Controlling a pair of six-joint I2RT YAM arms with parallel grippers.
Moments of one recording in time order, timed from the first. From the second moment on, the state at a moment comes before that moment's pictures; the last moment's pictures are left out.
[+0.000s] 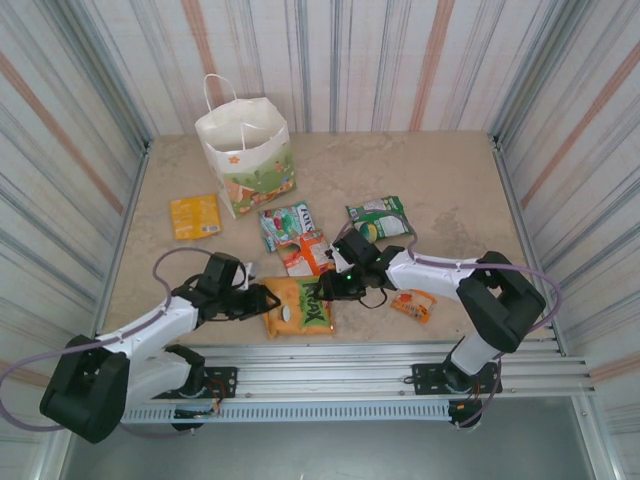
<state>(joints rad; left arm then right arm) -0.45 1.07 0.36 -0.28 0.49 -0.65 0.82 1.60 0.84 -0.30 -0.40 0.67</state>
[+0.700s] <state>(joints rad) -0.55 1.14 0.35 -0.14 0.50 -0.70 0.82 1.61 0.84 -0.27 -0.38 0.68</state>
